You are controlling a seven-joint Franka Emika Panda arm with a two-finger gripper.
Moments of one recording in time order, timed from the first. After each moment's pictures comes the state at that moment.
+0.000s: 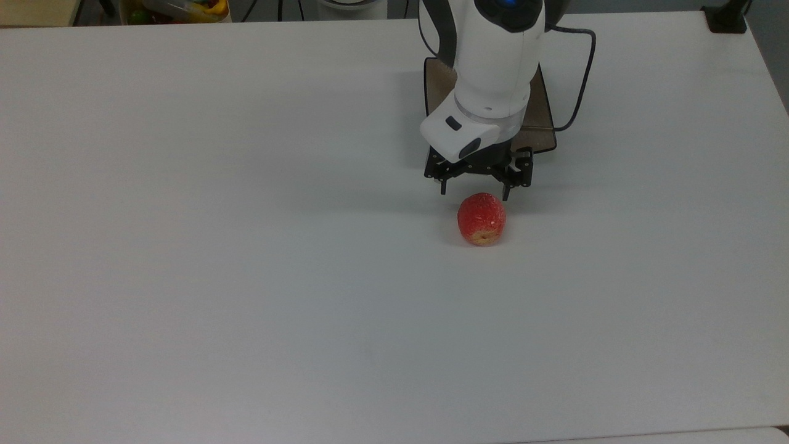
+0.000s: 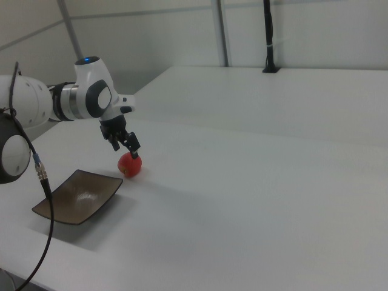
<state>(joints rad) 0.30 0.49 0.12 -1.55 -0.08 2.16 0.50</state>
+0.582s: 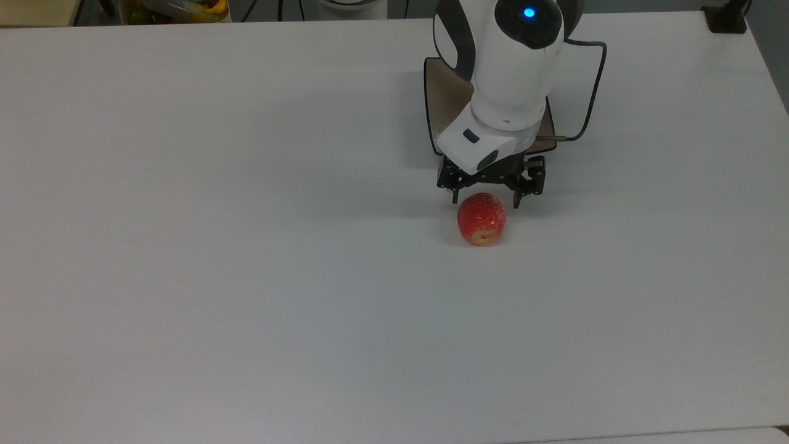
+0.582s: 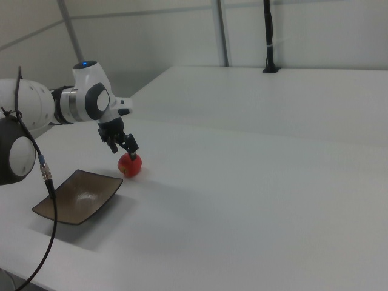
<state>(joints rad) 0.33 0.54 0.12 -1.51 -0.10 2.16 0.50</state>
